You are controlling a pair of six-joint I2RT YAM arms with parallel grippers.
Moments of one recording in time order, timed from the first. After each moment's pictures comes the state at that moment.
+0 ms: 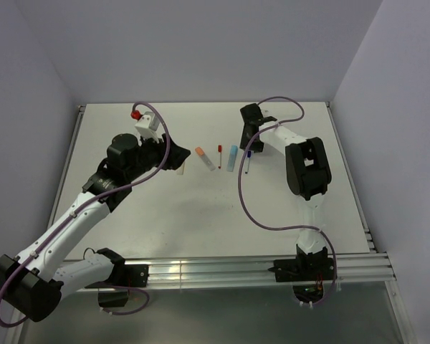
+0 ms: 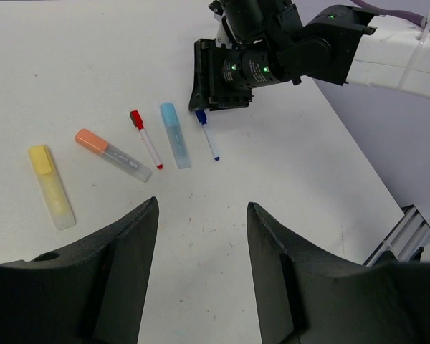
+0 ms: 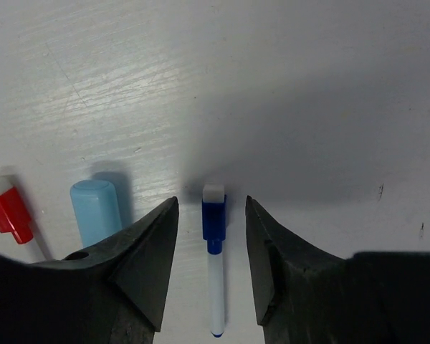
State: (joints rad) left arm -0.53 1.04 0.95 -0.11 0.19 -0.41; right arm 0.32 2.15 1.63 -0.56 0.23 0.51
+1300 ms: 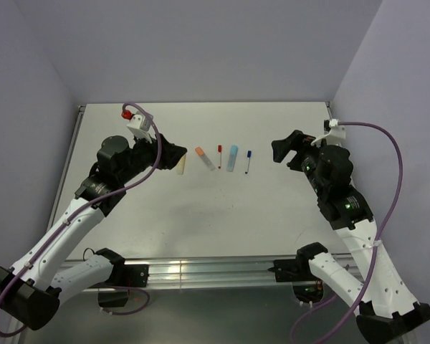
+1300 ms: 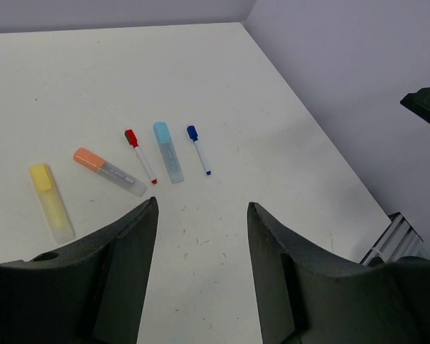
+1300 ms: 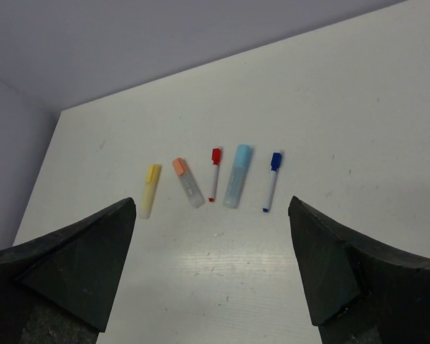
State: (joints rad) left arm -0.50 0.98 0.94 -0.09 0.22 -0.41; right arm 0.32 0.74 0.96 -0.42 0.15 0.50
